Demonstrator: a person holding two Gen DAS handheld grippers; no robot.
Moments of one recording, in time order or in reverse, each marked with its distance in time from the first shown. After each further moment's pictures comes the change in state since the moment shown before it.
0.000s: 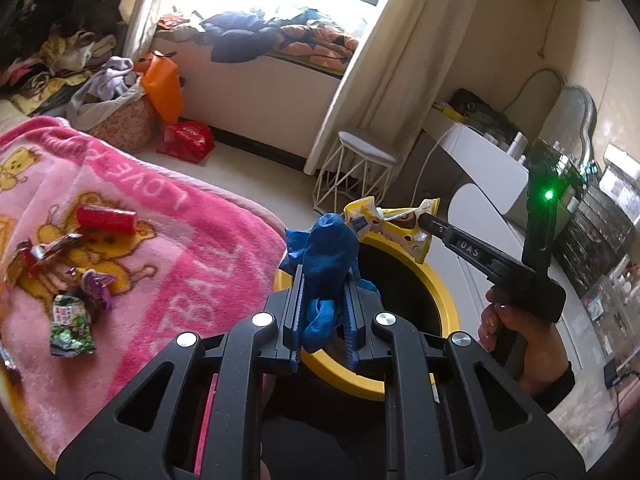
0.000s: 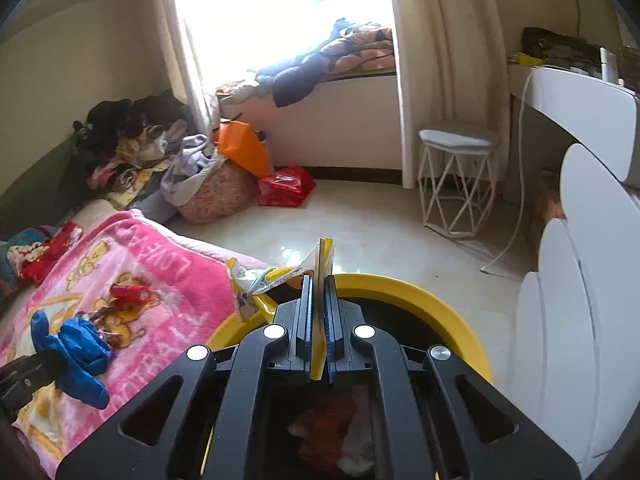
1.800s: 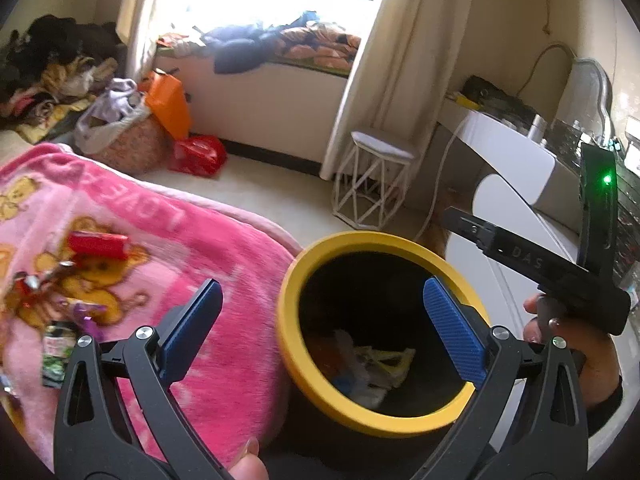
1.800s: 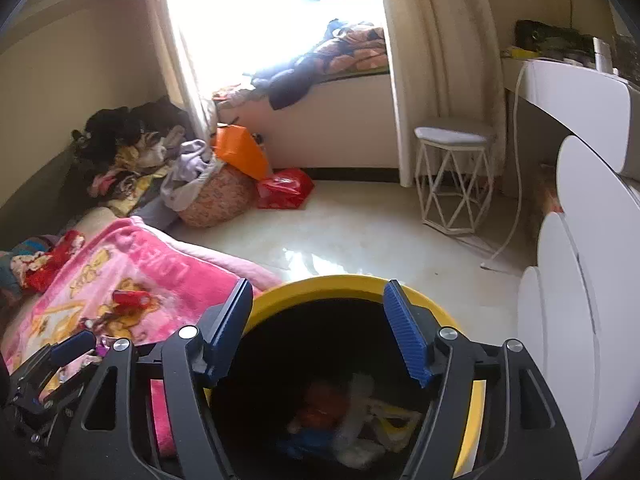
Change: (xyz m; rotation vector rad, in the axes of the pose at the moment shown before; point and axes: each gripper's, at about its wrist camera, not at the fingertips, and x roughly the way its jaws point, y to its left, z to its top) left arm 0.040 -0.017 0.007 0.065 -0.031 0.111; right arm -0.006 -0.010 0.006 0.024 -0.006 0.033
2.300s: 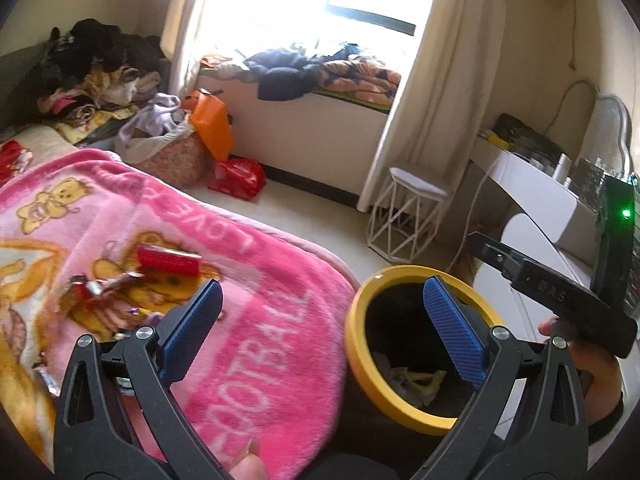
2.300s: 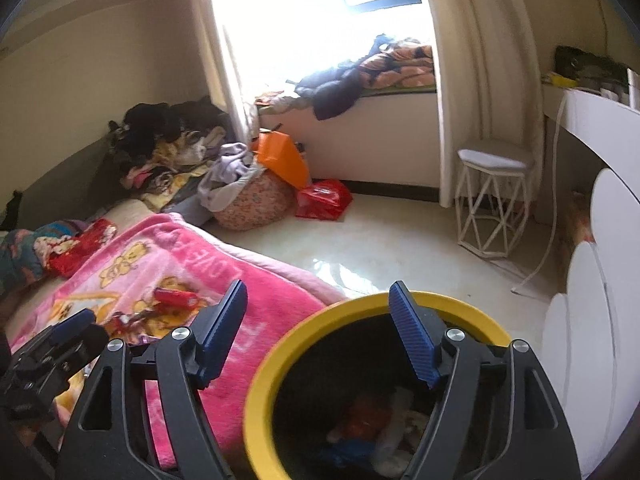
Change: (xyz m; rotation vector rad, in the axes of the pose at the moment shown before) left arm -0.050 0.050 0.008 -0.068 -0.107 0.108; right arm -0.010 0.060 0.003 -0.092 -0.047 0.107
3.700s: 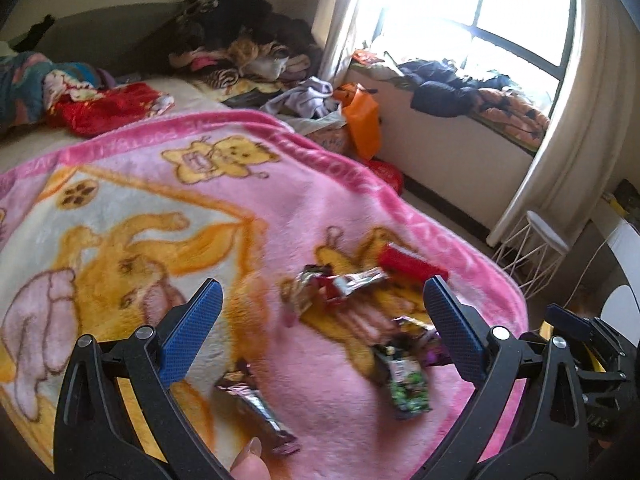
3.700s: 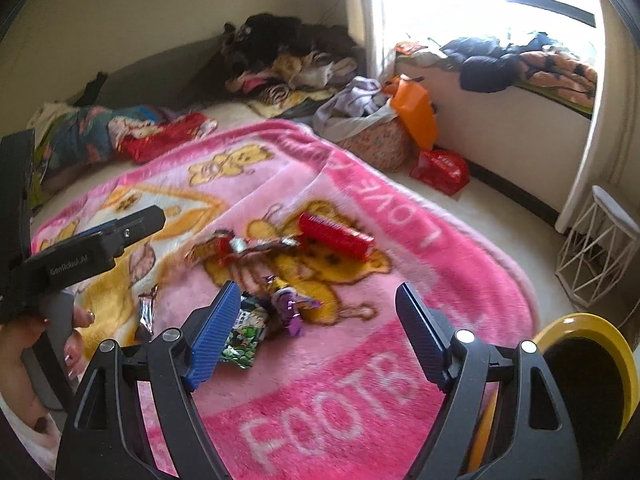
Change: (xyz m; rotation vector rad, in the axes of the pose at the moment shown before) left arm -0.035 0.205 -0.016 -0.258 0.002 0.391; right arm 0.096 0.202 -0.044 -0.351 0.225 0.279
